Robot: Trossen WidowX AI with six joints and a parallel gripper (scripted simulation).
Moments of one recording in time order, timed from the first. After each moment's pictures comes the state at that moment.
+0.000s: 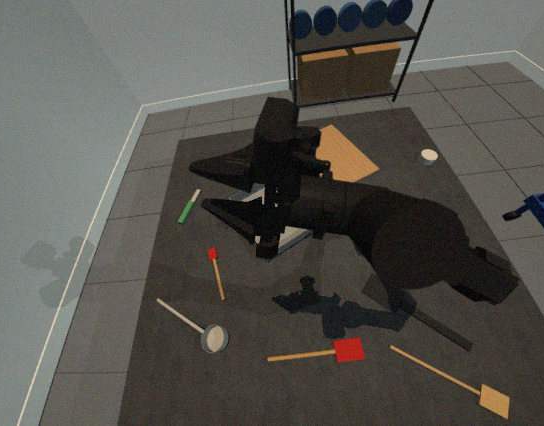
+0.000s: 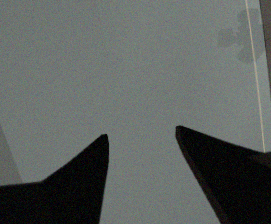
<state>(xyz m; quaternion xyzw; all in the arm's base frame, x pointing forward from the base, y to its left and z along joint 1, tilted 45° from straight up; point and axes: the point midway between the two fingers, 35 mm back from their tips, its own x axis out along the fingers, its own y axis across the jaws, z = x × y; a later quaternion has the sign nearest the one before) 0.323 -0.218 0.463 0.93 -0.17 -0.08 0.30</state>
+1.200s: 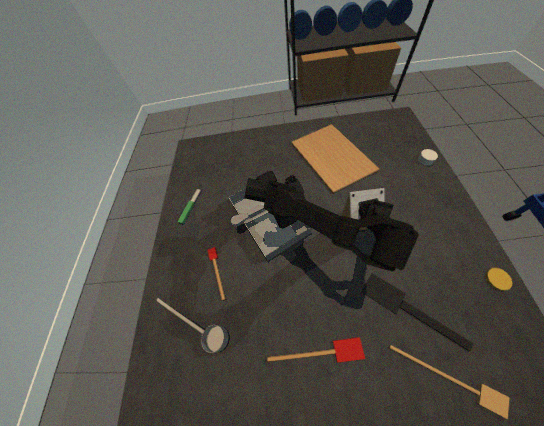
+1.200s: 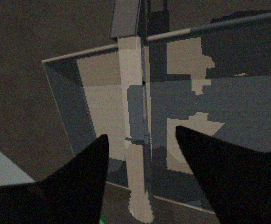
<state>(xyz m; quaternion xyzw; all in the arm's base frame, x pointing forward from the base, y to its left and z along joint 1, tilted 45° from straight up) 0.316 -0.099 -0.016 0.79 0.16 -0.59 0.00</state>
